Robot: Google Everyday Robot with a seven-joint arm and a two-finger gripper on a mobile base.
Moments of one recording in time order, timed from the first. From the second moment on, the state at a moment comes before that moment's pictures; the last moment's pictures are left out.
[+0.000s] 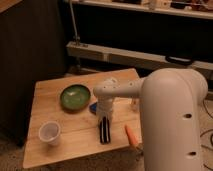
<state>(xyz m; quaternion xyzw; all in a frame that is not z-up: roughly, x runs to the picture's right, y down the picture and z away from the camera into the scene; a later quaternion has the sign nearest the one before) -0.022 0.185 0.842 -0.32 0.23 0.62 0.68</state>
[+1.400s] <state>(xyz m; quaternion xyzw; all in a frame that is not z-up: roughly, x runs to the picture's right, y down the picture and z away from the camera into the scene) -0.224 0.020 0.675 -0.28 -0.25 0.51 0.78</state>
